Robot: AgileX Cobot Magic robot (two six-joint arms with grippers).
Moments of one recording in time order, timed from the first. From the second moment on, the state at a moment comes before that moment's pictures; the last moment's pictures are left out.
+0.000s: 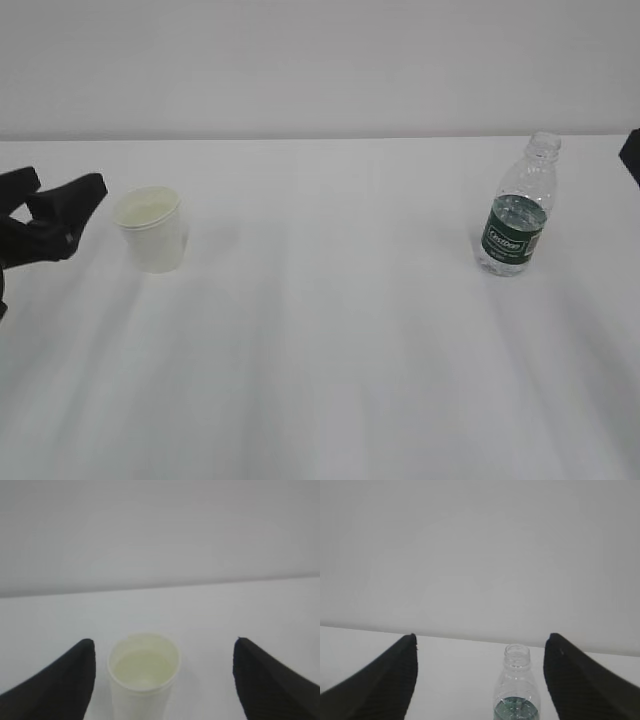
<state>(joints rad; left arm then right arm) -0.17 1.62 -0.34 0.20 -1.14 -0.22 -0.01 1.02 -0.22 -0.39 -0.80 0.25</state>
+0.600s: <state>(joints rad) -0.17 1.11 -0.33 0.20 -0.68 -0.25 -0.01 0.63 -0.27 -0.38 -0.28 0.34</state>
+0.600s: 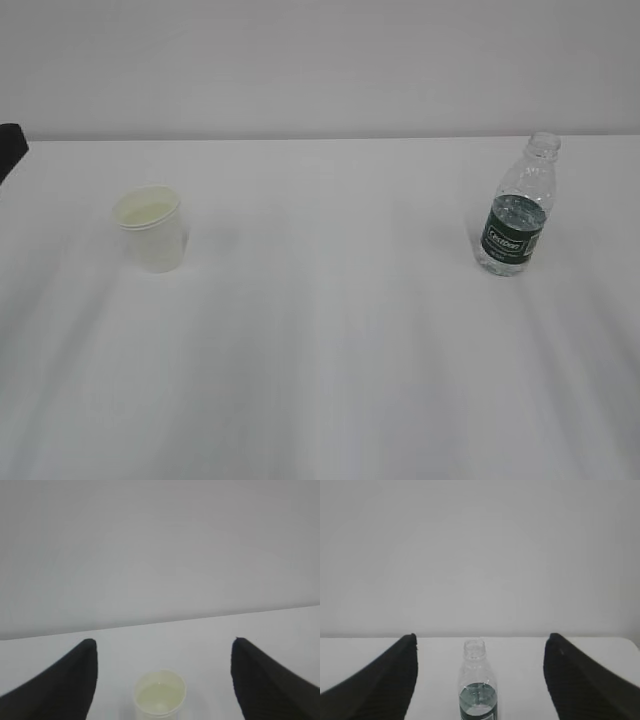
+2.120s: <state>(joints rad) -0.17 0.10 -0.50 0.12 0.67 -0.29 -0.01 0.09 -0.59 0.04 0.95 0.01</state>
